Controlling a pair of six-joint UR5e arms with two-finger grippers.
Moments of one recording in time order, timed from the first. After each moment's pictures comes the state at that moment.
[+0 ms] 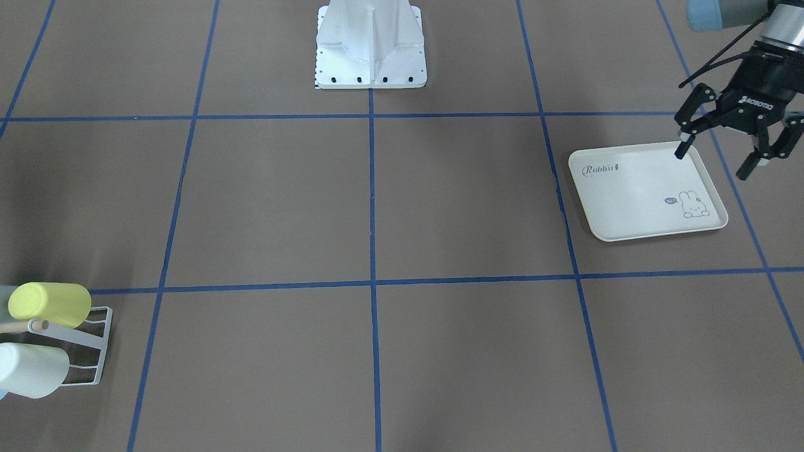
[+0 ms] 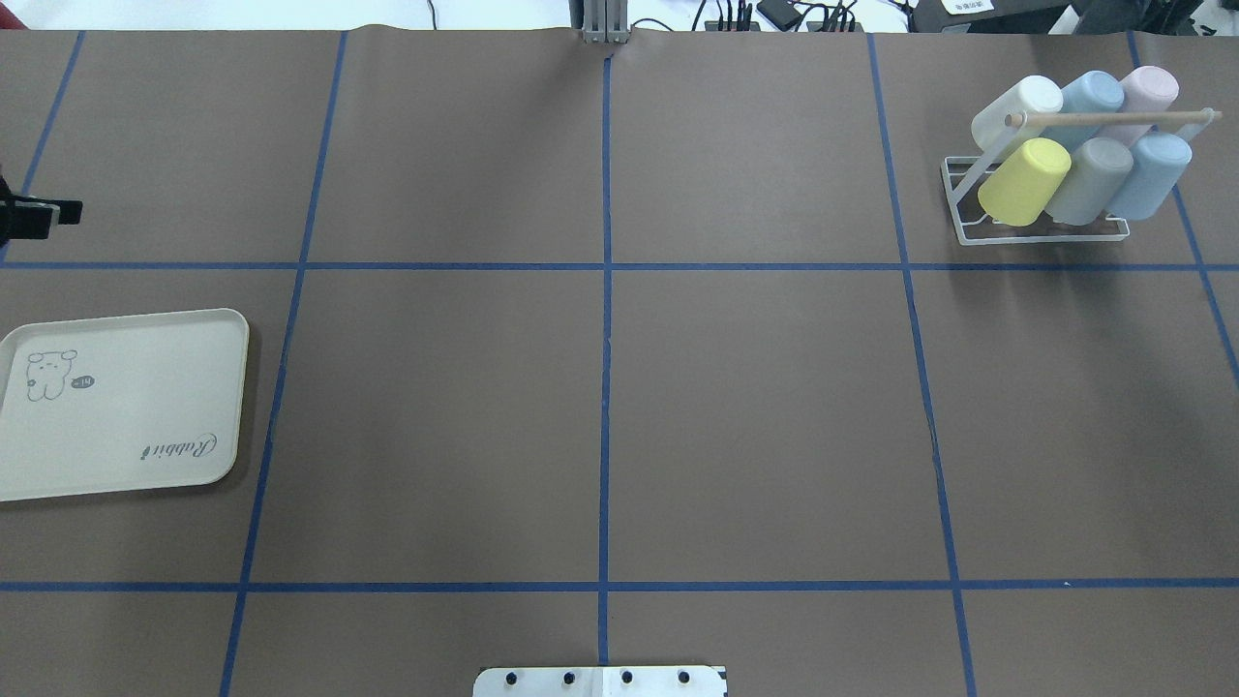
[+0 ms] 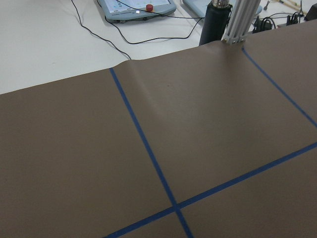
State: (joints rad) left arm -1.17 -1.48 -1.99 -2.26 -2.07 -0.43; right arm 1.58 -1.34 1.73 -1.63 2.33 0.01
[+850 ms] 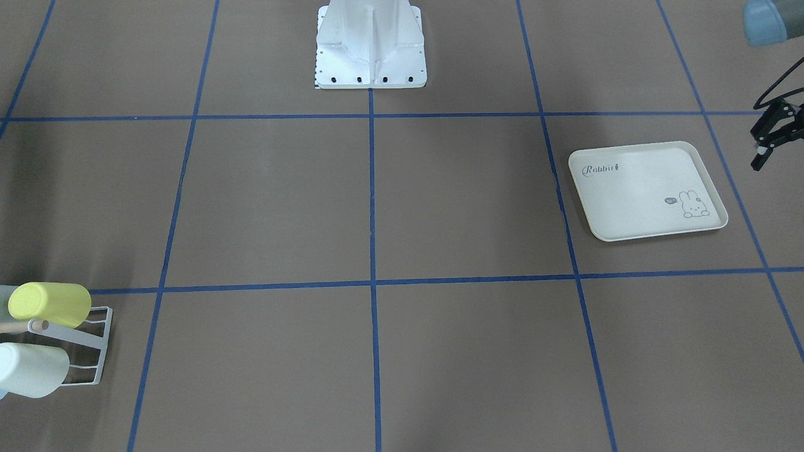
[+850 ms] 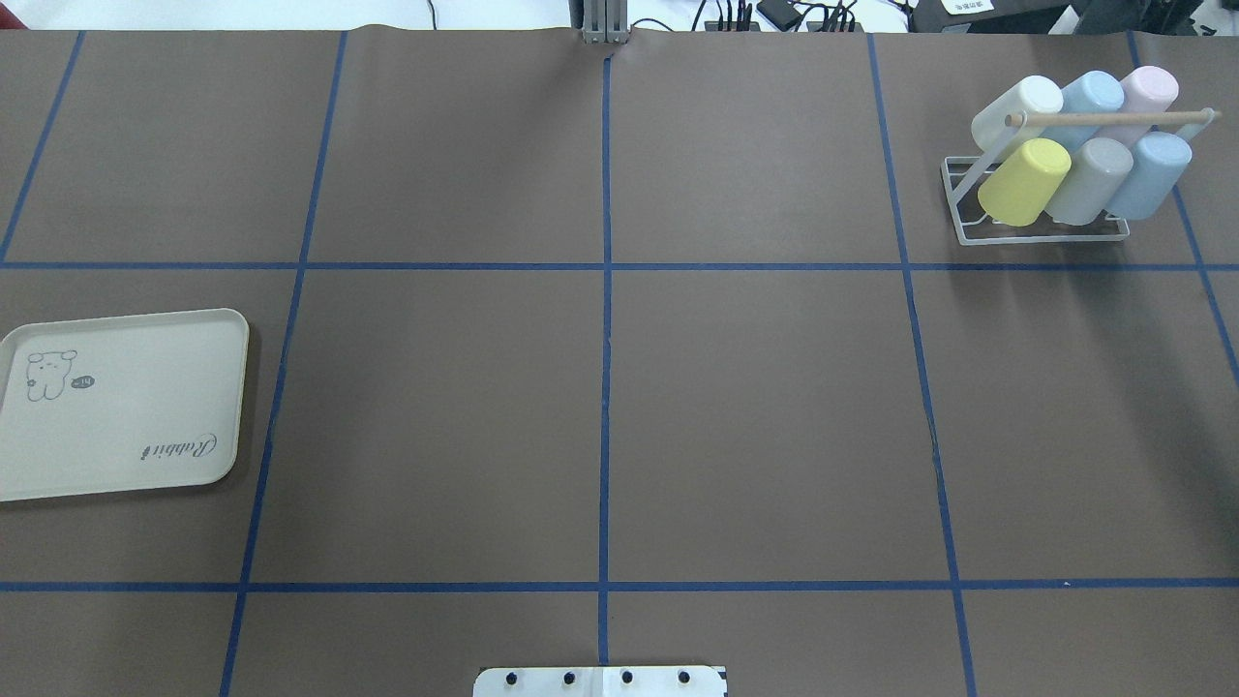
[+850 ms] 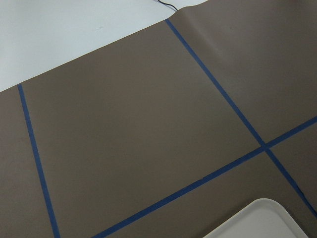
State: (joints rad) left arm -1.31 -1.45 -1.86 -2.25 -2.14 -0.31; right arm 1.56 -1.51 1.71 -1.72 2.32 -0.12
